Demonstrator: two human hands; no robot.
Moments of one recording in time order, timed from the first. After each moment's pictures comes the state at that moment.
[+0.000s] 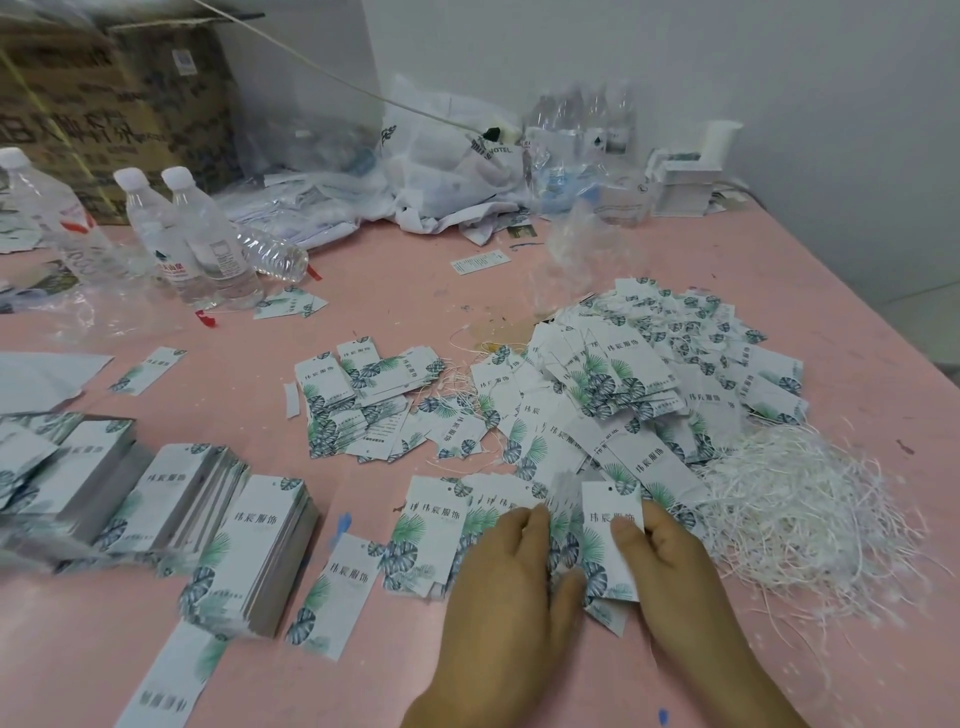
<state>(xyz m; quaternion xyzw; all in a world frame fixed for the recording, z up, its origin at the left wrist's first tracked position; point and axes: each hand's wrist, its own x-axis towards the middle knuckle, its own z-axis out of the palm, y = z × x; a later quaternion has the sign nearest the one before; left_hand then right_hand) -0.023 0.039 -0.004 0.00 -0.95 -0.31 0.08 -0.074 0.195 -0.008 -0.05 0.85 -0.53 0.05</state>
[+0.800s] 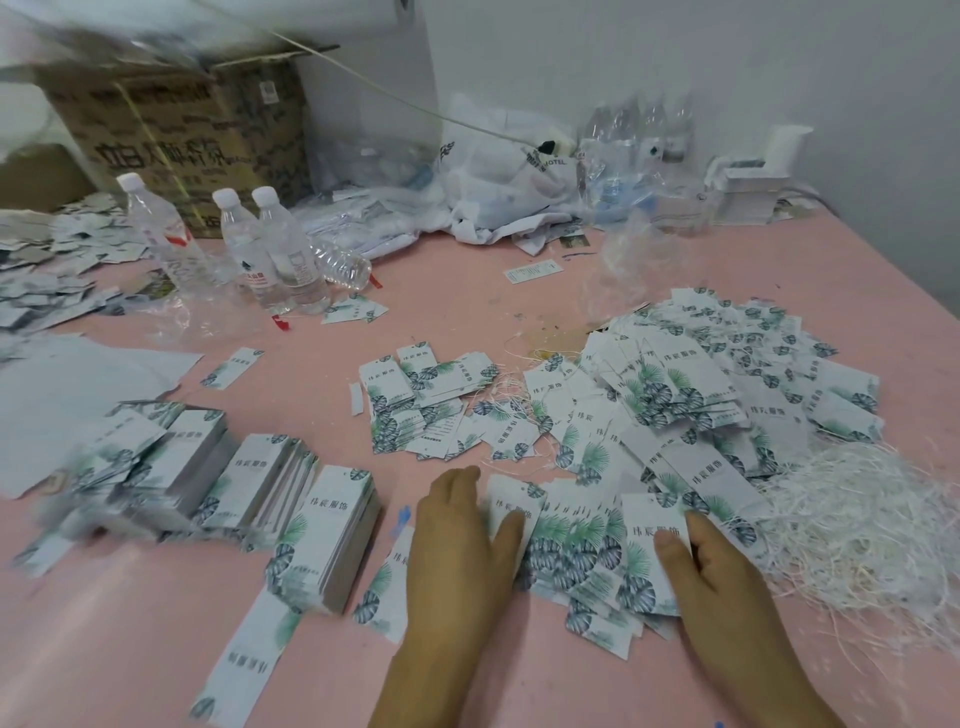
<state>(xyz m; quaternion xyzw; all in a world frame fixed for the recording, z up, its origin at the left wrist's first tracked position) -0.021 -0.023 0.014 0.21 -0.91 -0.34 0.13 -0.064 0.190 -0.006 -0.10 0.88 -0.46 0.02</state>
